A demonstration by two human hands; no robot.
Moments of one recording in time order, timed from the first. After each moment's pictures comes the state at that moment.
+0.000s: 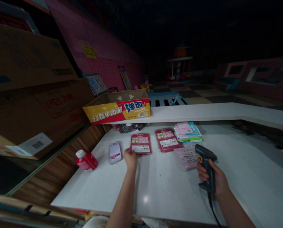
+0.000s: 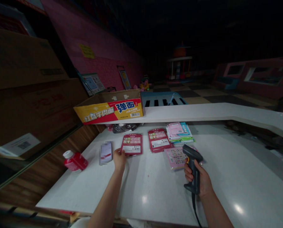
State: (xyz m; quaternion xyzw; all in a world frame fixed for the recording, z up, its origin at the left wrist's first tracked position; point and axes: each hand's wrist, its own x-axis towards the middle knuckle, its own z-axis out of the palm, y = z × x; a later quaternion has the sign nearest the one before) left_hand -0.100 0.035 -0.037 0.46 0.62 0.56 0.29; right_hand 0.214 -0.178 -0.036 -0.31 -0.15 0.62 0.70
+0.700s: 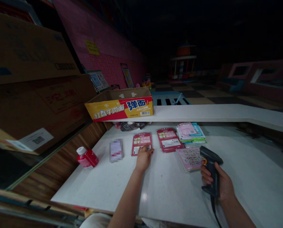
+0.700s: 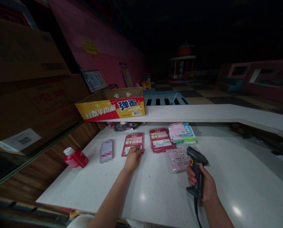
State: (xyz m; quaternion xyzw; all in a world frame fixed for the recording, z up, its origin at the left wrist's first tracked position) left_hand -0.069 0.020 -0.048 0.83 0.44 0.30 0.15; right_hand 0.213 -0.182 -0.038 -0.29 -0.11 0.62 0.72
